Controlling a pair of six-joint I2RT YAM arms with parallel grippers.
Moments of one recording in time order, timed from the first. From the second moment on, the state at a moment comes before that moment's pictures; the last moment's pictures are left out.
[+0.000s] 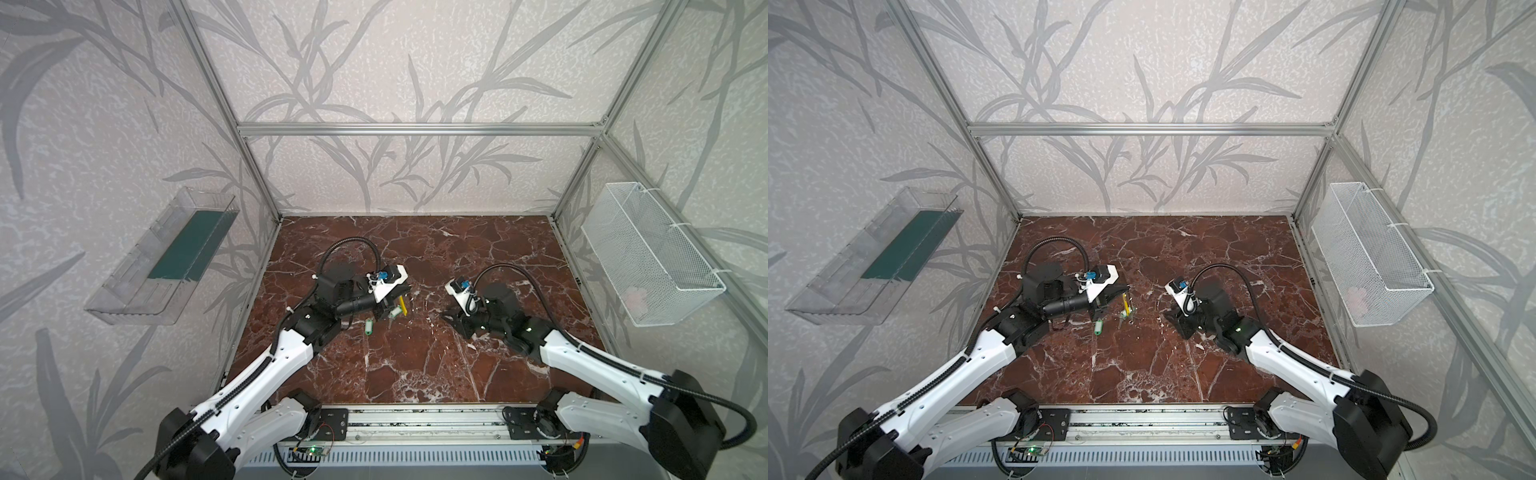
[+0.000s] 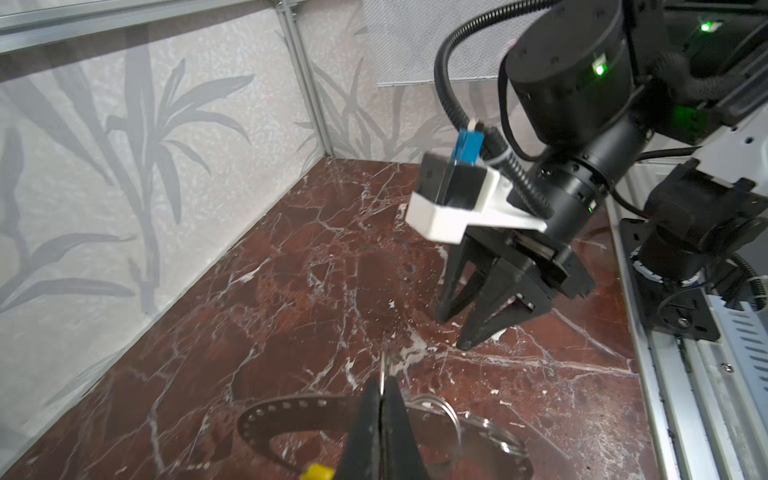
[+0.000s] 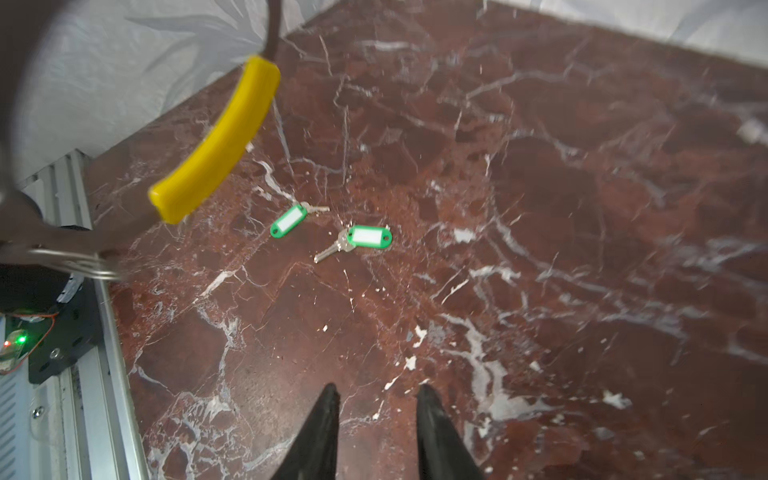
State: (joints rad) left arm -0.50 0.99 0.77 -0.10 0.55 0.34; right arm 0.71 1.20 0.62 -0.05 -0.23 0.10
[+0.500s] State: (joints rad) left arm -0.35 0.90 0.74 -0.13 0.51 0.32; right arm 0.93 1.79 0.87 0.23 -0.02 0.27
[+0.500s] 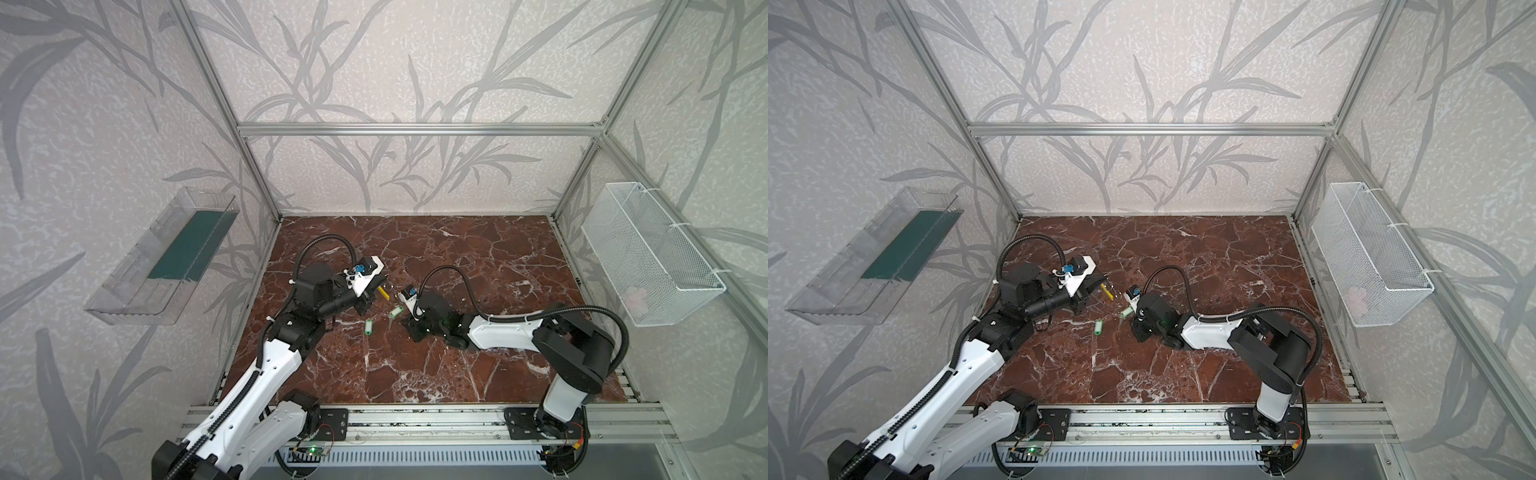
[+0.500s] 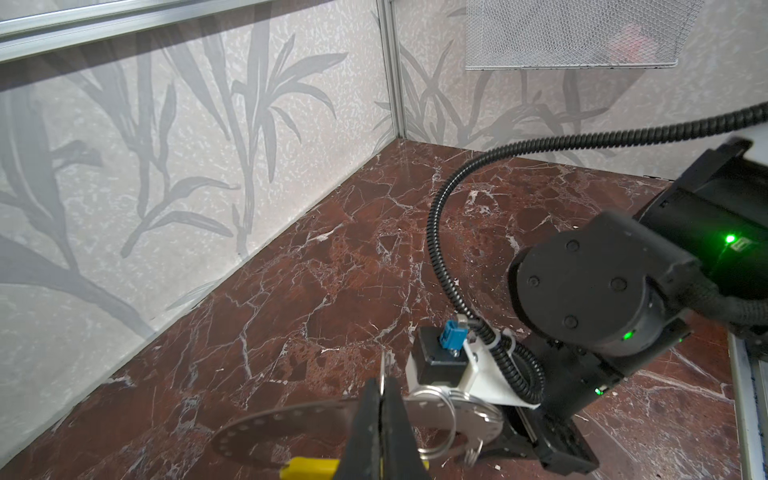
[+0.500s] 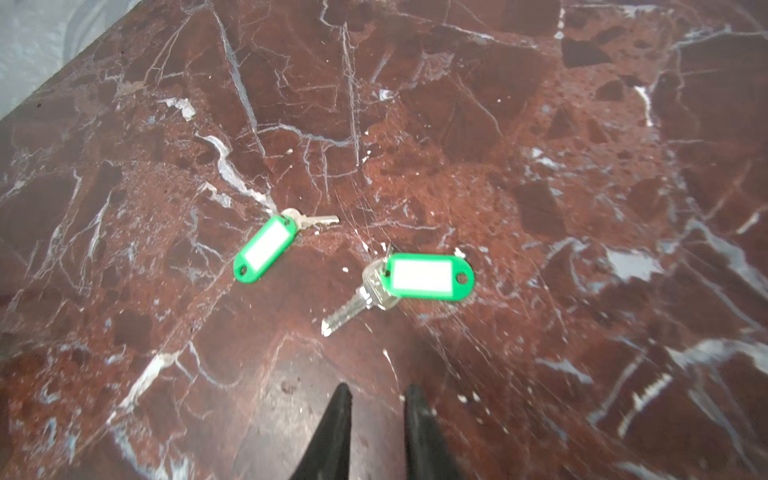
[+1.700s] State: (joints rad) left arm -0.33 0.91 0.74 -0.10 0.51 0.29; right arm 0.94 2.02 1.00 0.39 0.03 0.27
